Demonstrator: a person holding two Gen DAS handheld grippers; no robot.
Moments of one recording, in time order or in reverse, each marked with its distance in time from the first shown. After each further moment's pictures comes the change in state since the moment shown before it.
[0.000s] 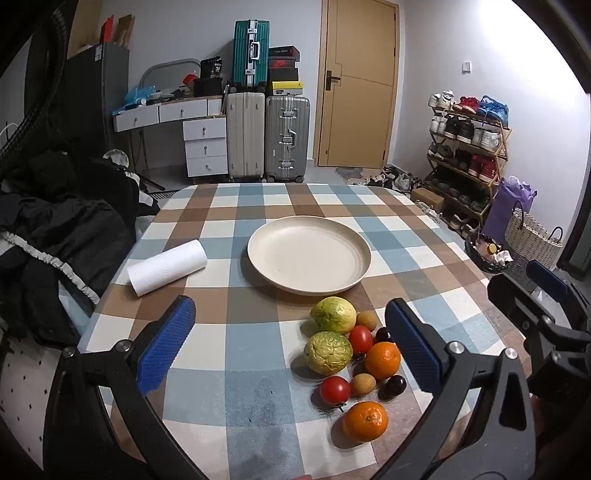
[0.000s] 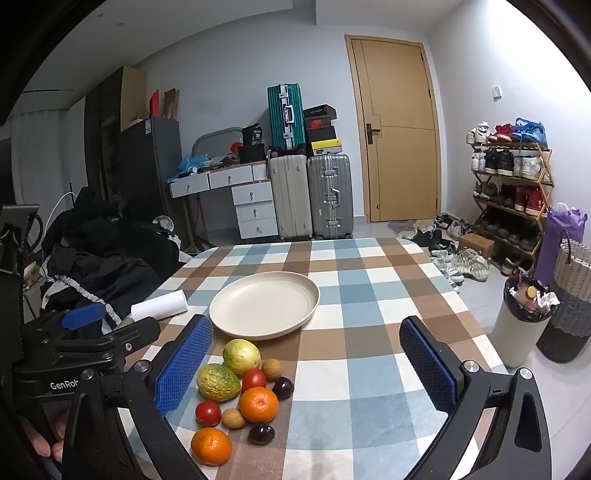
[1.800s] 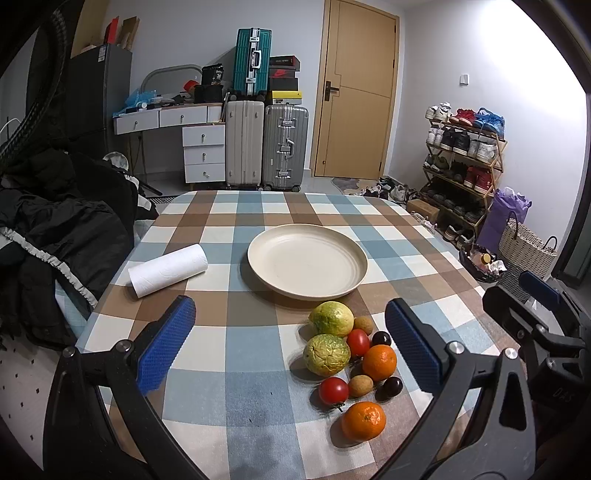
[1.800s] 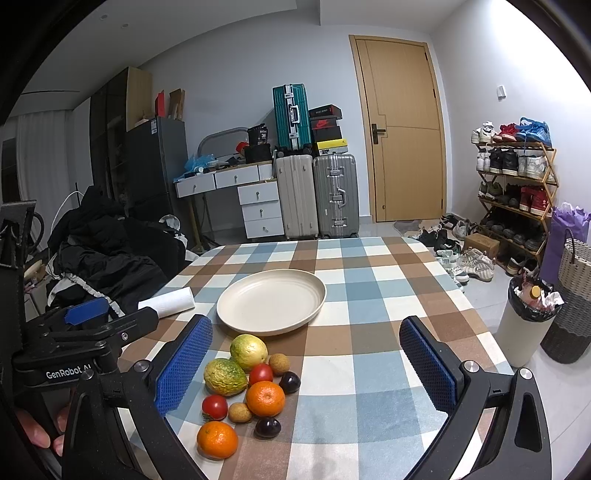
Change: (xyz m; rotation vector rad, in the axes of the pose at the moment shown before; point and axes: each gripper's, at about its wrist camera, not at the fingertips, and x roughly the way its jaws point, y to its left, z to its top) left arm -0.012 0.012 0.002 -0.038 -0.024 -0.031; right arm -0.009 0.007 -0.002 -0.018 -0.008 0.021
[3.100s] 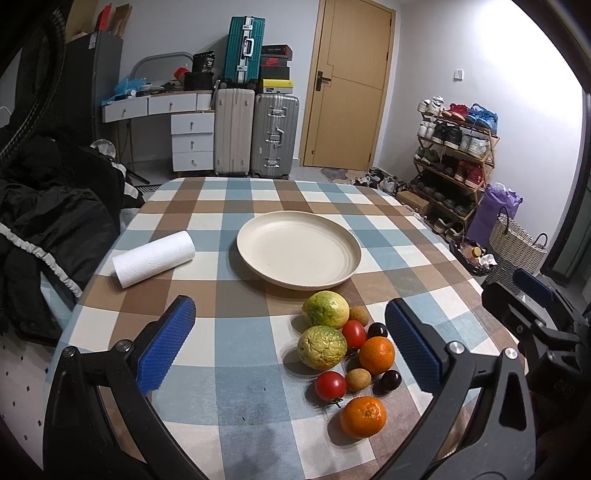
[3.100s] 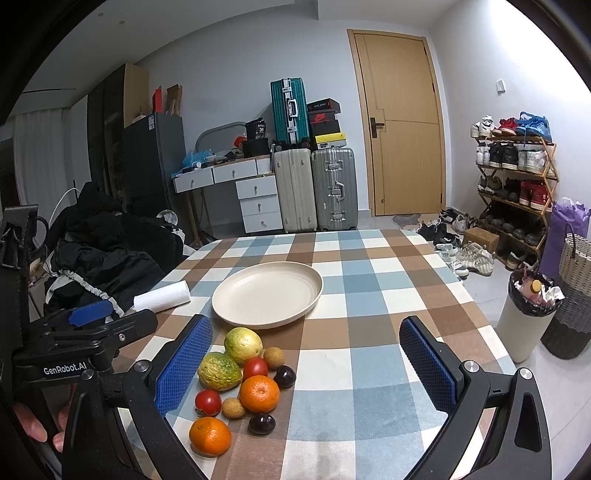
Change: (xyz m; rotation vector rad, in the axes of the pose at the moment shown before) left arm 0.020 0.005 -0.010 -0.012 0.047 -0.062; right arm 0.008 -0.007 -0.008 0.003 0.018 -0.002
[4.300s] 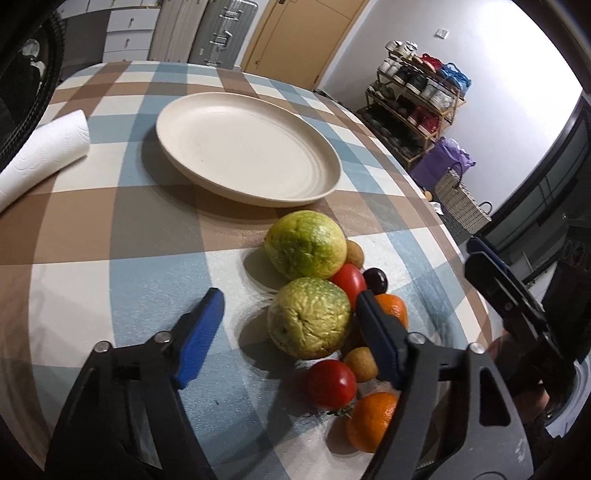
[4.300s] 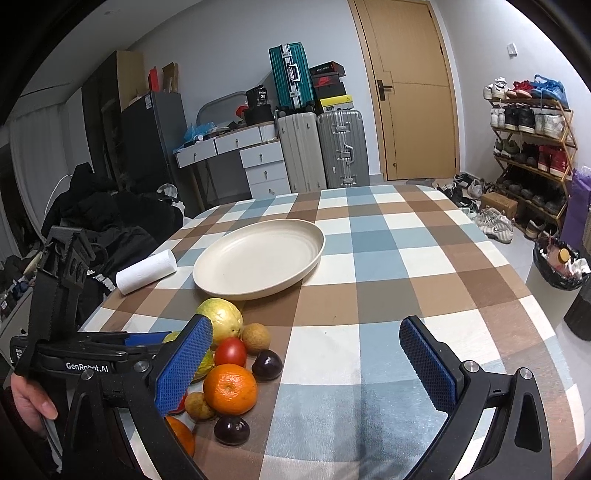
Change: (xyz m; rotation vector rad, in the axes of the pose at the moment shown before) left arm 0.168 0.024 -0.024 -0.111 0.383 -0.354; right arm 0.082 -0.024 -0.025 0.043 0.144 0.064
